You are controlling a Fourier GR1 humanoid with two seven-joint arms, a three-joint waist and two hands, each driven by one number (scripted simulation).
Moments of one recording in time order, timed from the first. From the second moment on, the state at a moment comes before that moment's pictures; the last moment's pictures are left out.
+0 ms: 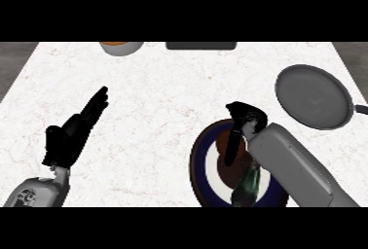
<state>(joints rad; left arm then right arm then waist) -0.15 0.34 -0.17 -1.57 0.07 0.03 0.18 -0.67 -0.26 0.55 -1.17 0.19 0.39 1.07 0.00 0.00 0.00</state>
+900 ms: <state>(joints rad) -0.15 0.29 -0.12 -1.58 0.03 -0.01 0.18 -0.60 -0.18 0.53 -1.08 0.35 0.43 0.96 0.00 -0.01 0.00</state>
